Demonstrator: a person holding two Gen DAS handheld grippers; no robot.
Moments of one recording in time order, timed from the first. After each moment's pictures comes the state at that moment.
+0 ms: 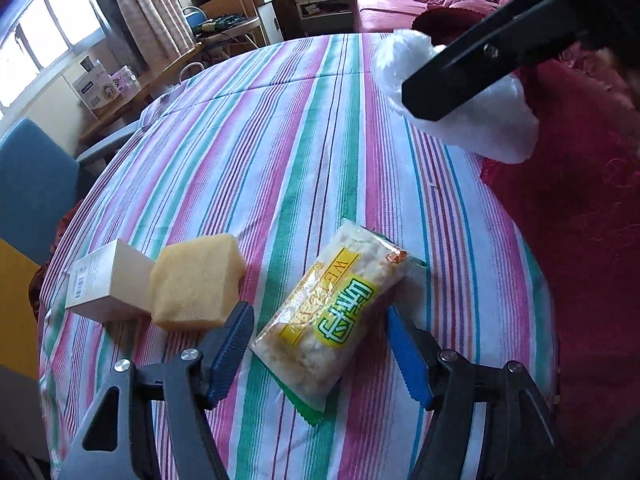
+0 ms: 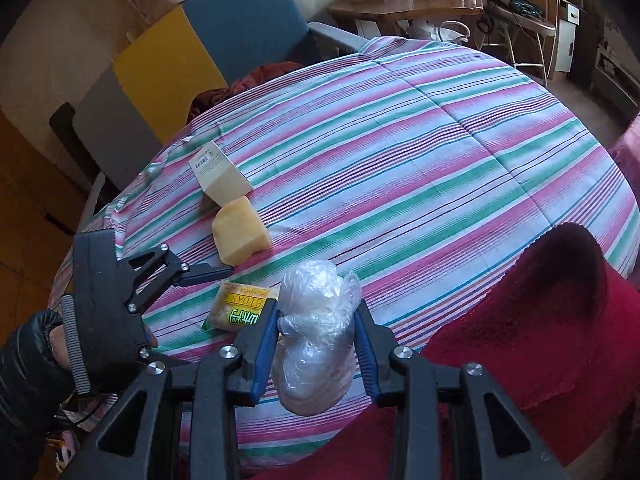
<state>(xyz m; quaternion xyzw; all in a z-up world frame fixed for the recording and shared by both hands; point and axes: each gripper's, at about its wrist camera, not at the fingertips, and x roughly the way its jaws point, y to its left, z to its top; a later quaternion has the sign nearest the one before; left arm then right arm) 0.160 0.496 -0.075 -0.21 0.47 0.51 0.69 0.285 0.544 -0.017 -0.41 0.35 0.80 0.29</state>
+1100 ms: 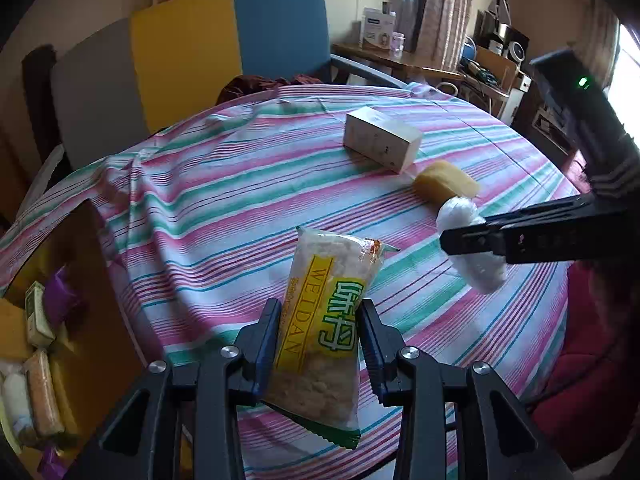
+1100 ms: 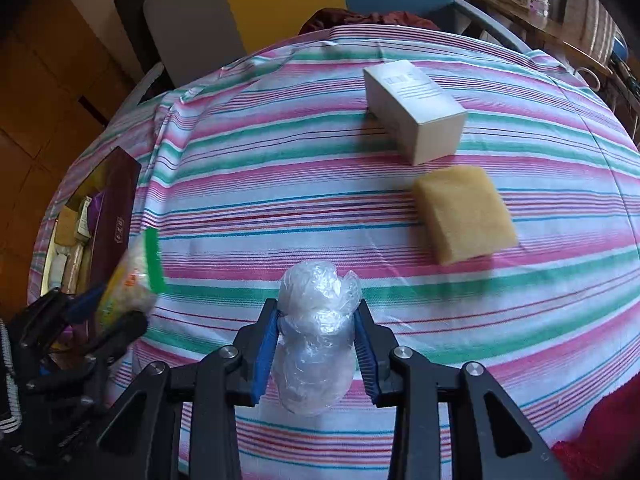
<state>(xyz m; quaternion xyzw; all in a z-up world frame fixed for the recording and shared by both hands) 0.037 0.297 -0.032 -0.39 0.19 0.78 0.45 0.106 0.446 -0.060 -0.52 0.23 0.81 0.16</state>
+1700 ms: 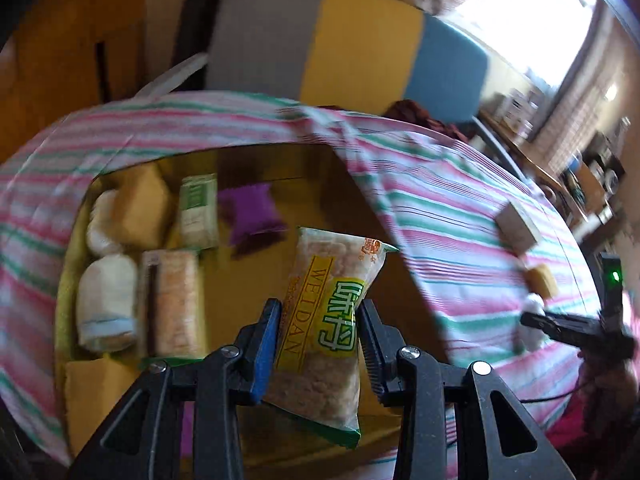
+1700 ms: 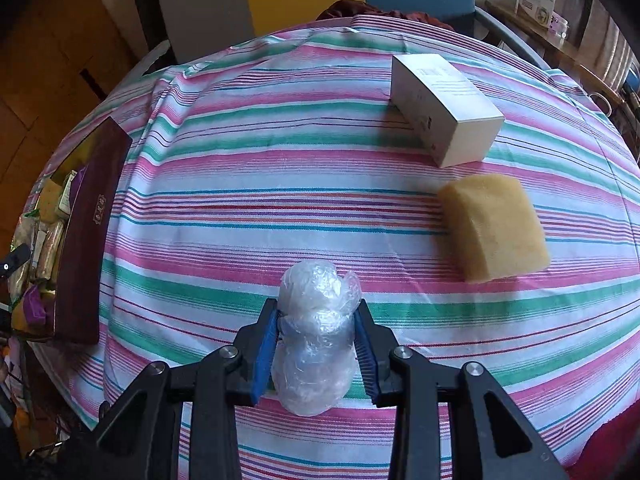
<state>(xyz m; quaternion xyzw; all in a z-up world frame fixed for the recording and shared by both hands) -0.071 0.127 -0.027 -0.47 0.01 0.84 0.28 0.092 0.438 -0.077 -0.53 0.19 0.81 0.15</state>
